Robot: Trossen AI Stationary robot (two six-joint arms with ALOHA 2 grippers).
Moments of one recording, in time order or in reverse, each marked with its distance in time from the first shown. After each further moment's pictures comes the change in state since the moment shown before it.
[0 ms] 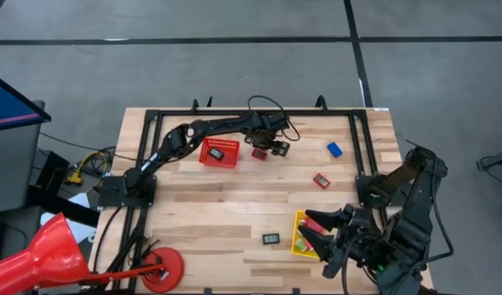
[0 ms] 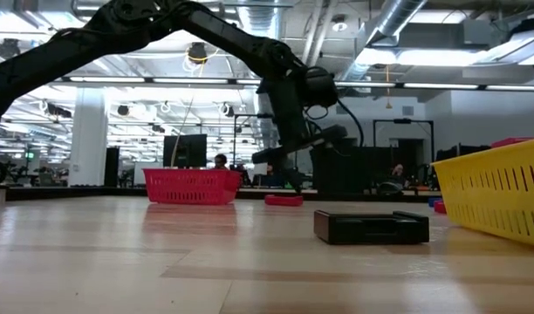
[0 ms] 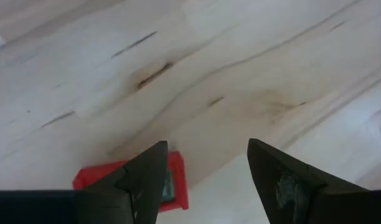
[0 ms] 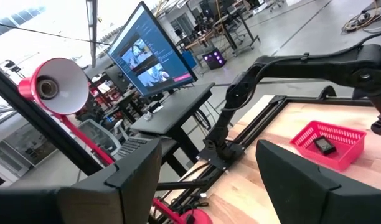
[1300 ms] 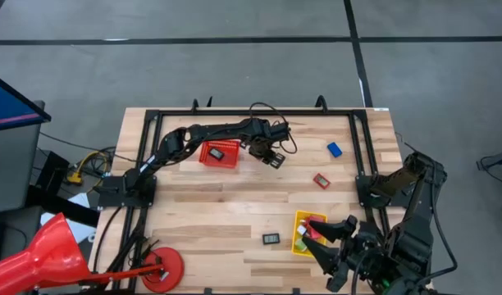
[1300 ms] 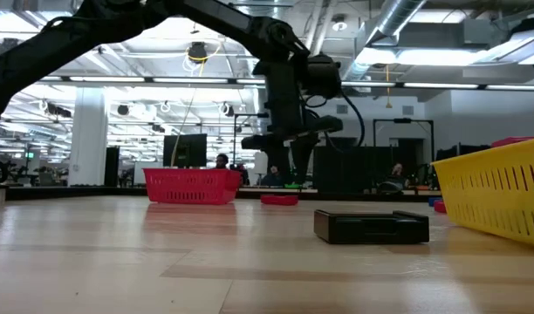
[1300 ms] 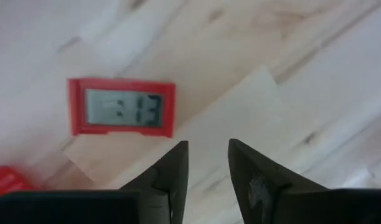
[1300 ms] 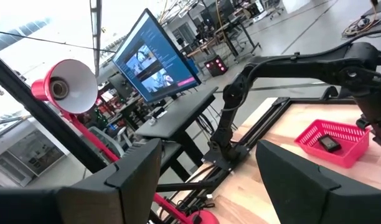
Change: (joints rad) left arm -0.061 -0.056 -0.036 -0.154 -0.070 0.076; right arm 0.054 0.049 0.000 0.076 0.079 -0.008
